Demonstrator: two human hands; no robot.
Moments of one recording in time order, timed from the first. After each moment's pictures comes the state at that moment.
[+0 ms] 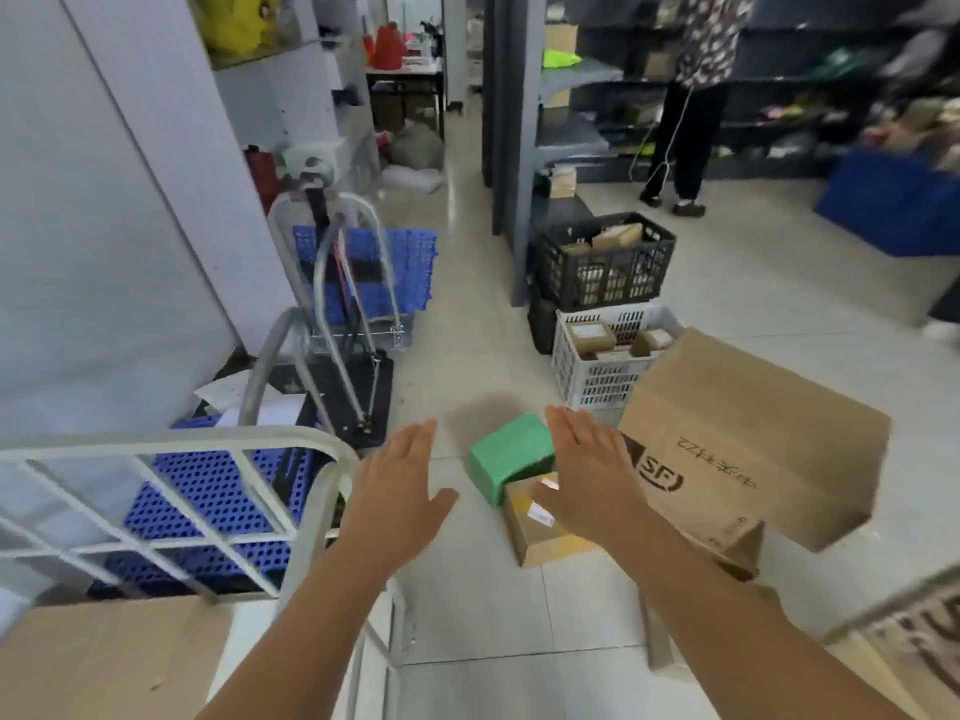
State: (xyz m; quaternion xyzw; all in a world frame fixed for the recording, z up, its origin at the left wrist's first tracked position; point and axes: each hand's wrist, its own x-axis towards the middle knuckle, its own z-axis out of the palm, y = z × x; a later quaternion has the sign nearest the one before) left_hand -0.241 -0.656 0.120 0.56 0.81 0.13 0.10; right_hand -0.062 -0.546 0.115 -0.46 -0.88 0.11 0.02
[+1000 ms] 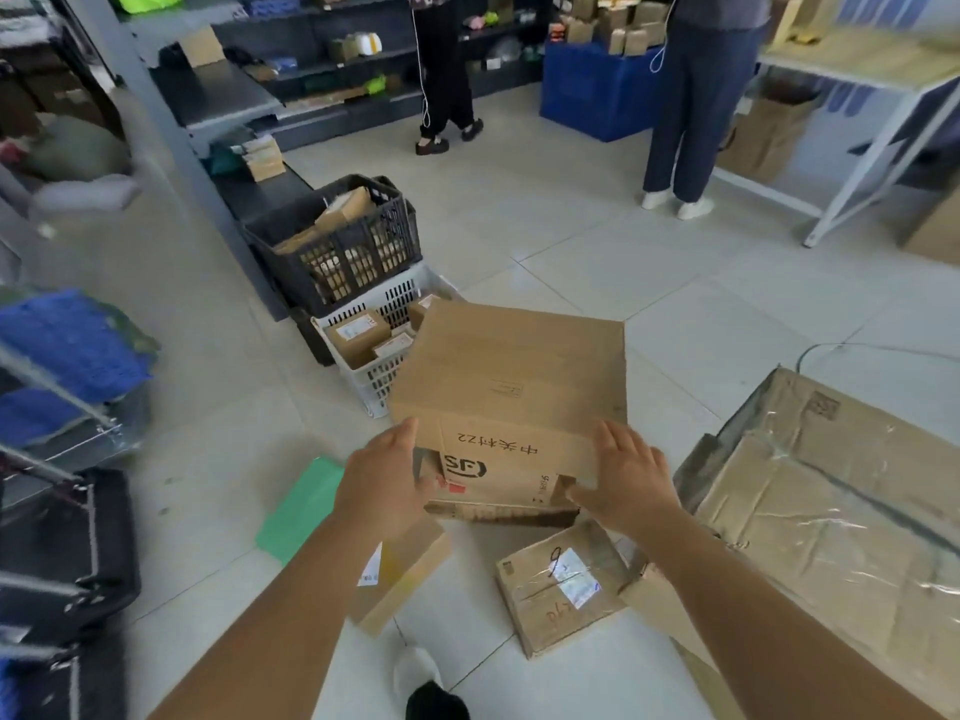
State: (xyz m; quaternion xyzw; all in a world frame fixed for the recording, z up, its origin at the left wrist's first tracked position) left_hand 0.019 -0.305 0.044 0.73 0.67 0.01 0.17; right_hand 0.285 -0.332 0.026 -0.74 -0.65 0.16 0.00
